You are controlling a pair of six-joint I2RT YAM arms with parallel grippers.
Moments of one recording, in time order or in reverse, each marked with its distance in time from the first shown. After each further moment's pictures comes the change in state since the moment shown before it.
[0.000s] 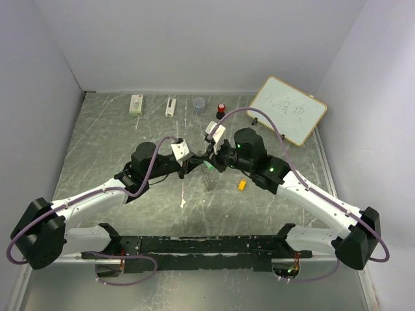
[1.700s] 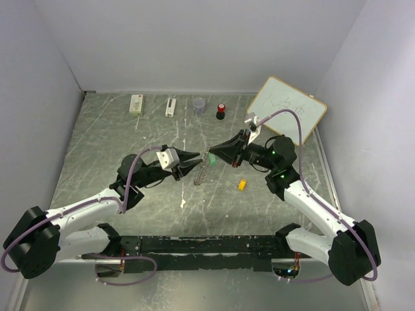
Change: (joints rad) left arm -0.003 -0.093 -0.148 0.313 -0.011 -0.047; right arm -0.342 -0.091 -0.346 0.804 -0.535 0.615
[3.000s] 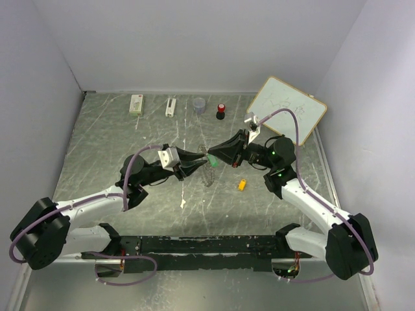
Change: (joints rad) left arm -0.004 0.084 0.000 0.162 0.068 -0.082; right arm -0.014 0.054 -0.018 0.147 -0.082 0.093
